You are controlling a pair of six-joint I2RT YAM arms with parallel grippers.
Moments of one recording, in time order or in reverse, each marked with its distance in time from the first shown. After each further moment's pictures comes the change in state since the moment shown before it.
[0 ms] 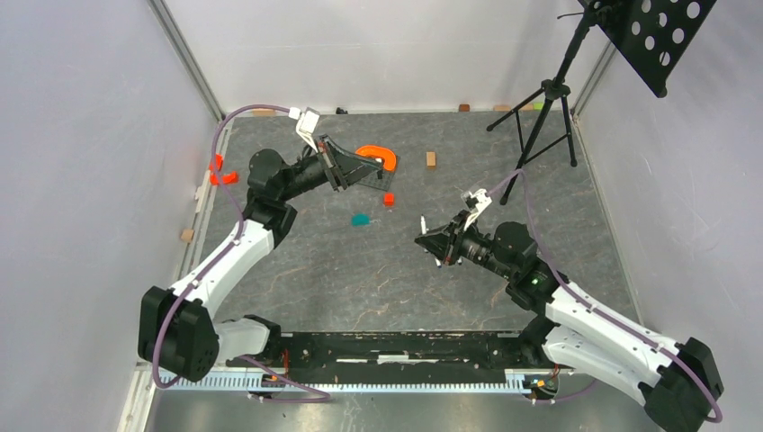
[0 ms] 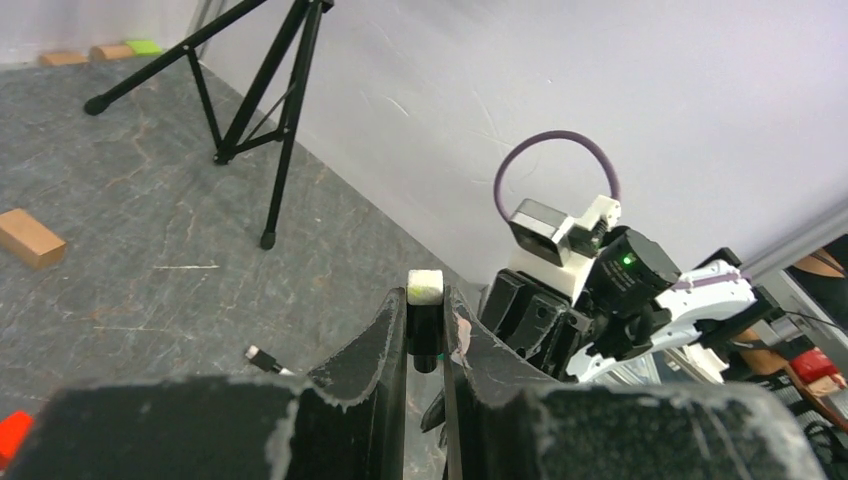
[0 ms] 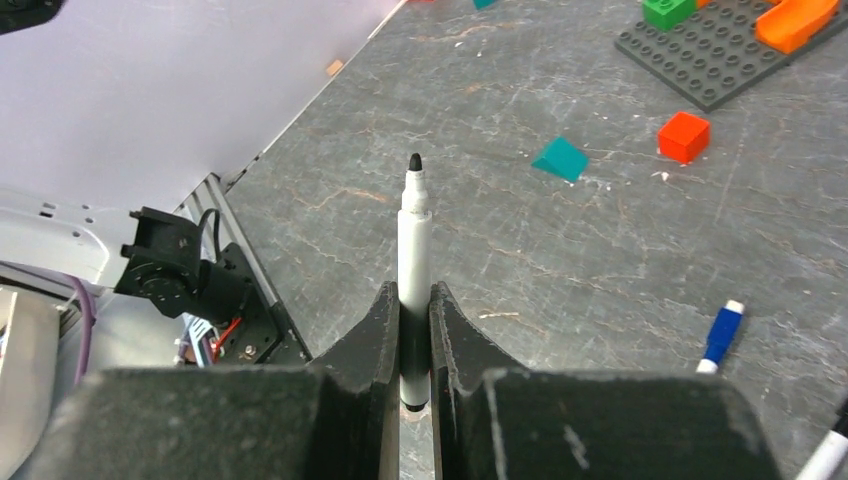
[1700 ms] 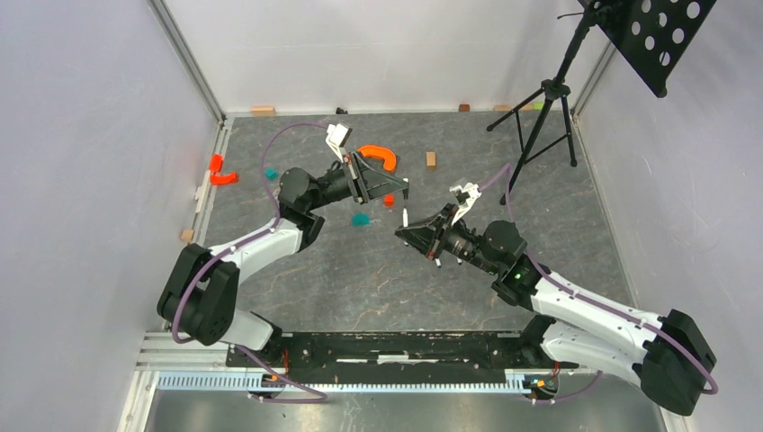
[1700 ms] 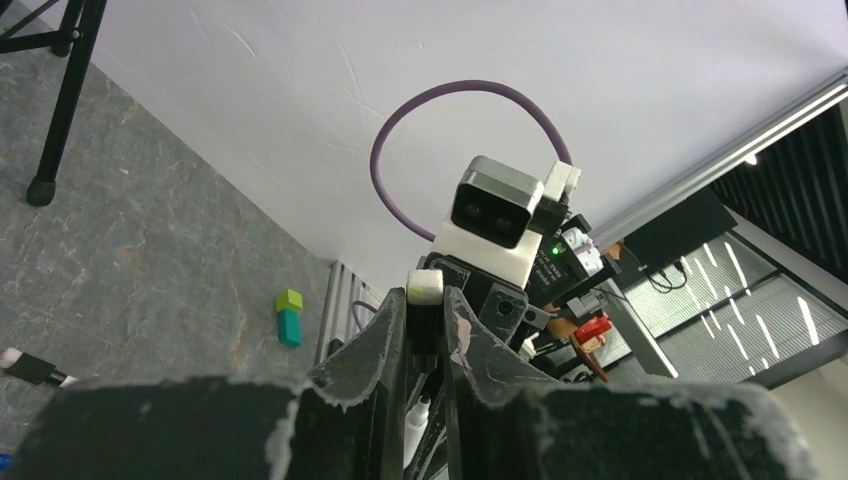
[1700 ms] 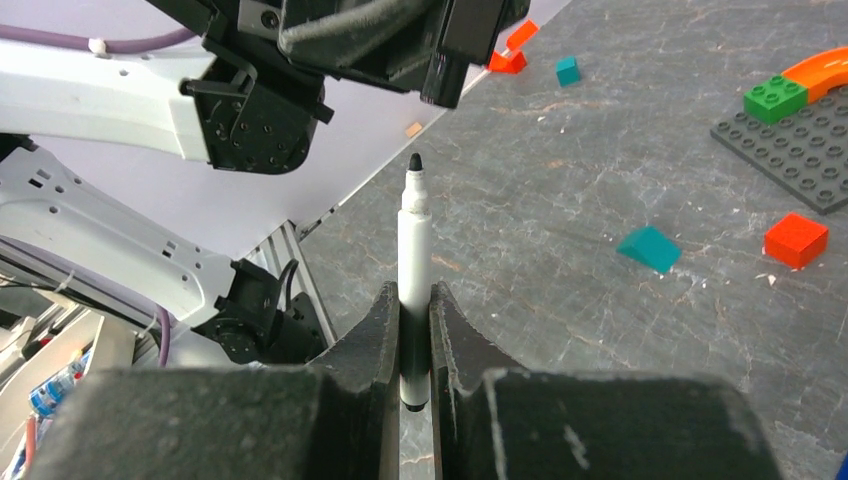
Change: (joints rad) left arm -0.141 0.217 -0.100 0.512 0.035 -0.441; right arm 0.095 0.159 0.049 0.288 0.021 0.073
